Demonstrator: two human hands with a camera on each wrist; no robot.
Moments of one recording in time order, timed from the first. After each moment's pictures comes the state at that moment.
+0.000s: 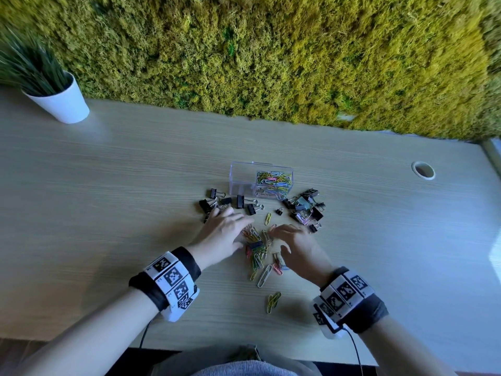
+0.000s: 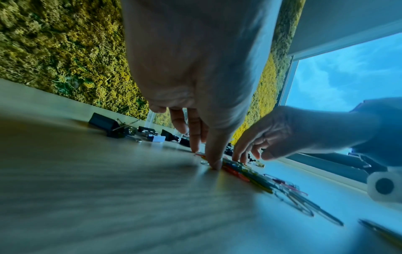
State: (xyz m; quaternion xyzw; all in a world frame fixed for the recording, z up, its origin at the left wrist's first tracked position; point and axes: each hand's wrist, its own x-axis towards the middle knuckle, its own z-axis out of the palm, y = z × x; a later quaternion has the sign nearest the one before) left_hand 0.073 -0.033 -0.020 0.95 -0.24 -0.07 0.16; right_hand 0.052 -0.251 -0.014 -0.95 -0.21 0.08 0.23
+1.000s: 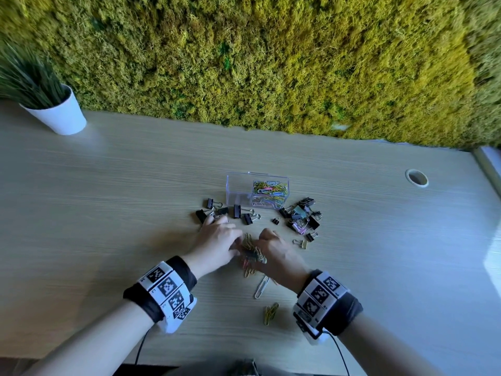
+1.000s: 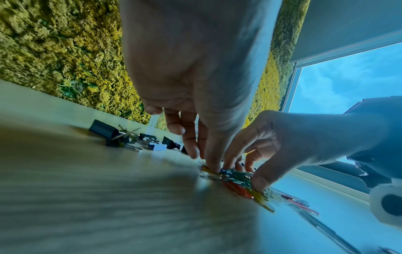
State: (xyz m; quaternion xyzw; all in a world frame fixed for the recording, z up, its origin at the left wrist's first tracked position) left_hand 0.078 -0.032 -0.011 0.96 -0.23 -0.08 0.11; right_hand 0.058 -0.216 -0.014 -0.95 -0.23 0.13 0.16
